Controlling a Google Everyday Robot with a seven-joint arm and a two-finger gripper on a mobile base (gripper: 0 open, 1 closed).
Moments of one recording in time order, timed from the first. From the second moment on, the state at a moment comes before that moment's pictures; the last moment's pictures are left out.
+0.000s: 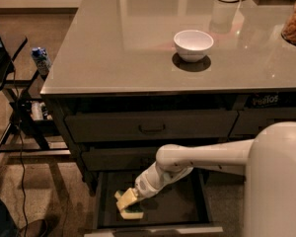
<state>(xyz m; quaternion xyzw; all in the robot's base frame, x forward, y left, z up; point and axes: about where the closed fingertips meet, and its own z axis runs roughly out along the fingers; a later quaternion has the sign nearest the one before) 0.439 0.062 0.435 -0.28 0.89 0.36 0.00</state>
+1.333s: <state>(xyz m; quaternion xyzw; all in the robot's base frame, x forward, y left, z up) 0.446 0.057 0.327 -0.19 0.90 0.40 -0.01</state>
